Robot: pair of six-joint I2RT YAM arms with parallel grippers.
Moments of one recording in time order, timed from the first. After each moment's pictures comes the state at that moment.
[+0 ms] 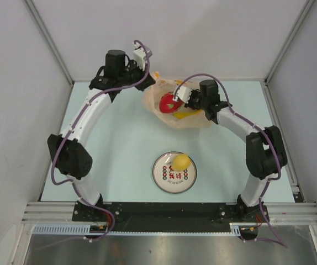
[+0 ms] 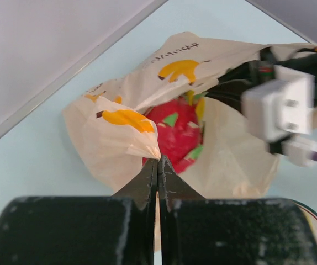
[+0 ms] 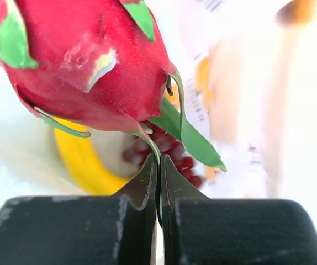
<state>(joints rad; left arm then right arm) -0.34 1.75 1.80 -0.45 0.54 0.12 0.39 1.81 1.35 -0.04 -0.22 -0.95</state>
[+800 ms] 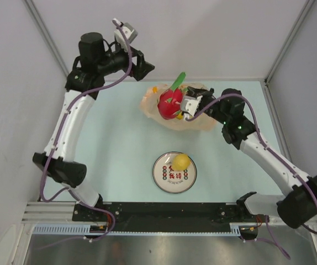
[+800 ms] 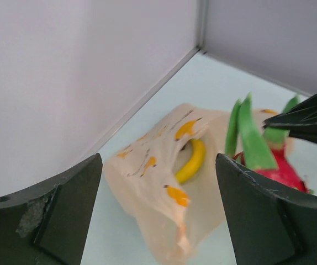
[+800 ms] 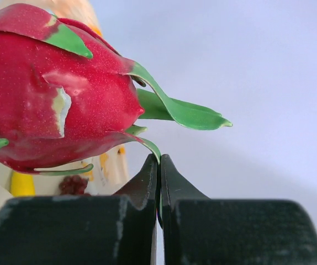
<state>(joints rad) -0.32 1.69 2.05 -0.54 0.54 0.17 0.49 1.27 1.12 0.14 -0.35 -1.09</state>
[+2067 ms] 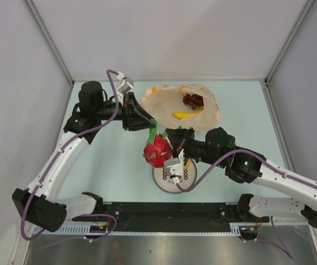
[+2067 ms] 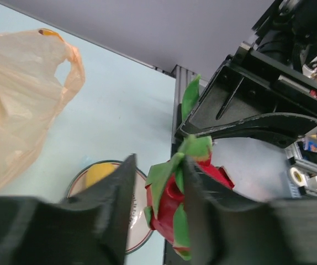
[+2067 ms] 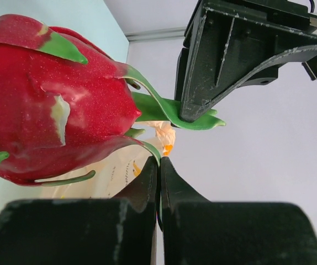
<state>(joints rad) -0.35 1.19 1.25 -0.27 1.16 -0.22 1.12 1.00 1.07 -0.22 -0.03 -1.38</state>
